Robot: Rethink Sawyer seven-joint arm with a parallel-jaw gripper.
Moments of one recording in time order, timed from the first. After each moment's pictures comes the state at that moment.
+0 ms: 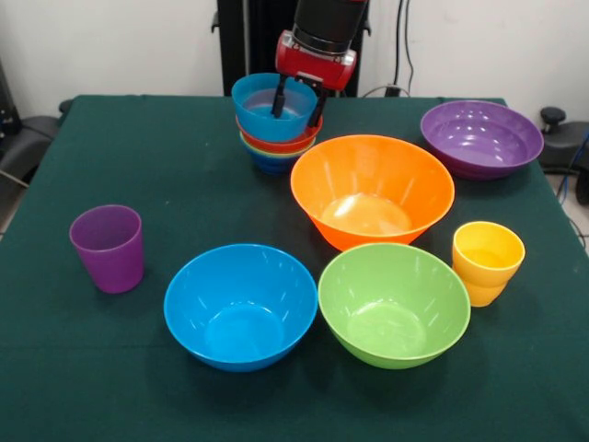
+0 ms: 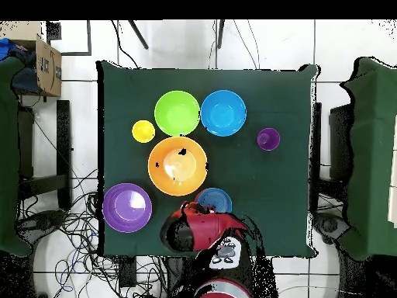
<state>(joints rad) -0.05 -0.57 -0.23 1.98 -0.31 0.08 2.06</state>
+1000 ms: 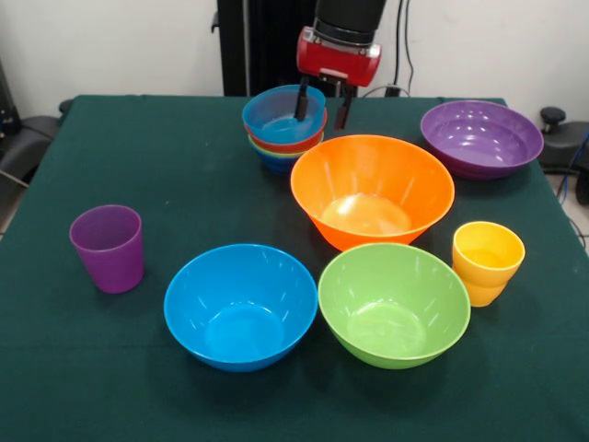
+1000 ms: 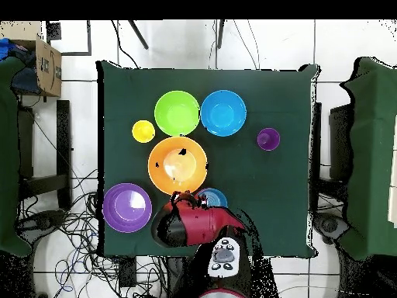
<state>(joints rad) -0.06 -0.65 -0.16 1.98 -0.27 0.08 2.06</state>
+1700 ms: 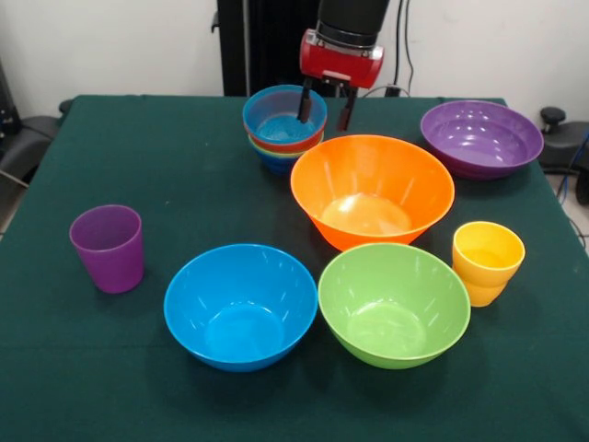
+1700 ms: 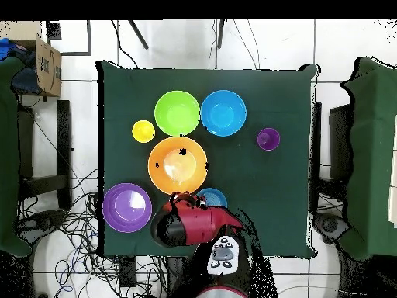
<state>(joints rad) -0.06 -0.64 -0.16 1.98 -0.27 0.08 2.06</state>
